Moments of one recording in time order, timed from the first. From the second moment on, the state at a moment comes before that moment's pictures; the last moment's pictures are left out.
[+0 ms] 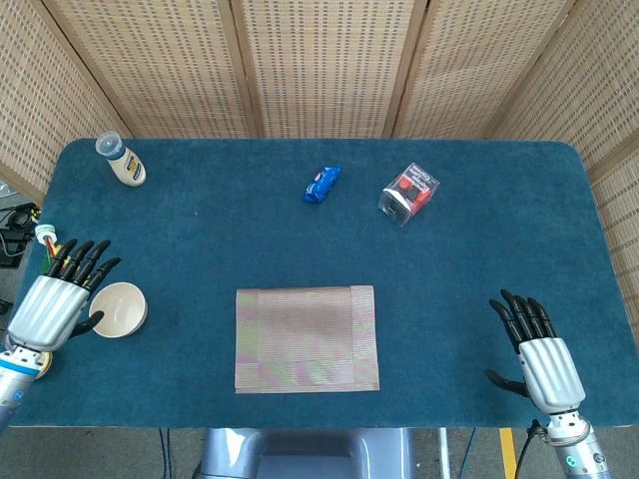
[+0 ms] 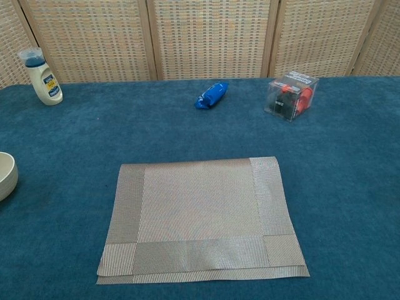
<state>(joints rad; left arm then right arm) -0.34 -1.10 0.00 -1.54 1.62 1.35 0.21 0.10 -1.20 0.00 -1.66 -1.65 1.50 -0.02</state>
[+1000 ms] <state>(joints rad) -0.38 -1.62 0.10 -1.48 1.70 1.19 0.54 0.10 -1.18 0.01 -1.67 -1.64 1.51 0.02</state>
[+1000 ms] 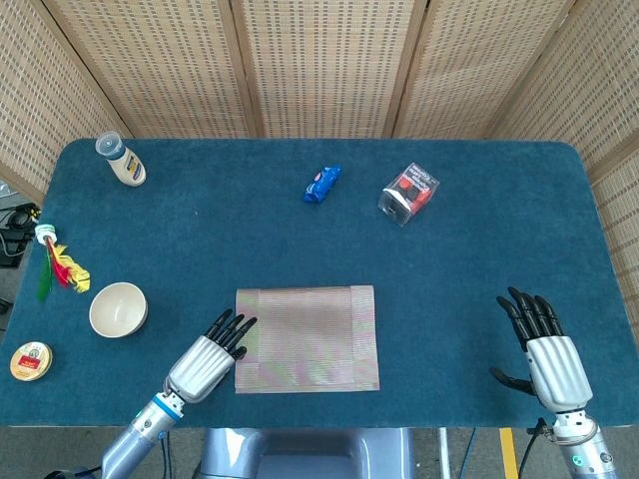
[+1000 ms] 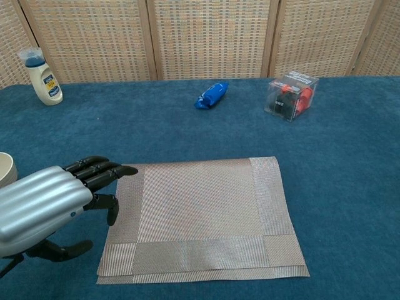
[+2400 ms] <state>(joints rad) -0.36 -1.66 0.15 -1.46 1.70 1.16 0.59 0.10 -1.18 0.01 -1.67 -1.64 1.51 0.03</state>
